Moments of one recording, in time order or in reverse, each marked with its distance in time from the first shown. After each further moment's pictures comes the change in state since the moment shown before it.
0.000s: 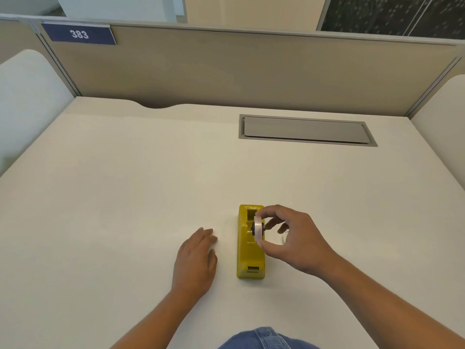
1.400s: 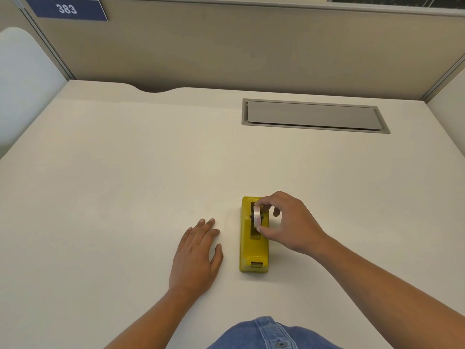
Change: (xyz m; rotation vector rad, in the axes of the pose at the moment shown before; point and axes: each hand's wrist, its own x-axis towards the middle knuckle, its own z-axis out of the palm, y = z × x) left_hand -0.002 -0.018 0.014 0.101 0.006 0.092; right_hand 0.035 0.044 0.017 -0.226 -0.059 0.056
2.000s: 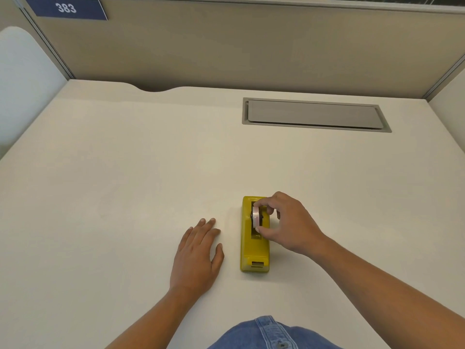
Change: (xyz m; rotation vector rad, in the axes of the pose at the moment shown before) left_hand 0.000 0.000 0.000 -0.014 0.014 0.002; right_hand 0.001 0.000 0.005 -0.048 -0.013 0.045
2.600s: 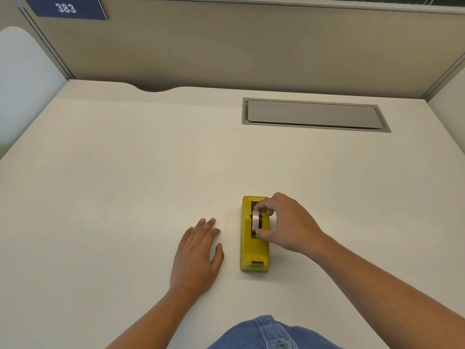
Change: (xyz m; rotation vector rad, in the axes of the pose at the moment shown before) left_hand 0.000 0.000 0.000 0.005 0.000 0.001; right_hand 0.000 -0.014 -0.004 -0.117 -0.074 0.087
